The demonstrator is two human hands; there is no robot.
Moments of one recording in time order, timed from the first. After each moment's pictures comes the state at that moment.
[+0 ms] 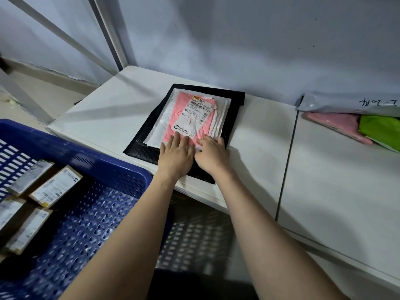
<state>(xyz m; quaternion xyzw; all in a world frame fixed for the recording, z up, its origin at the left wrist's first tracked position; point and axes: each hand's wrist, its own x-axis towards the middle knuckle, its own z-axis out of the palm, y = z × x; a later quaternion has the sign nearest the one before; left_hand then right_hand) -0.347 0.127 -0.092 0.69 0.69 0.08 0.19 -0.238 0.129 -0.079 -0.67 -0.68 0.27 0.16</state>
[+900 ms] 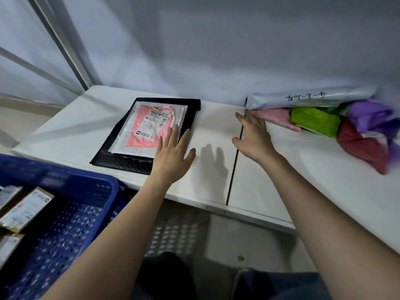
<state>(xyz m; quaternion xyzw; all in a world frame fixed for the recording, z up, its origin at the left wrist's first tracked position) -0.262 0.083 -0.050 0.79 0.59 0.12 0.08 -0.049 0.074 -0.017 -0.72 -0.64 0.13 0.23</state>
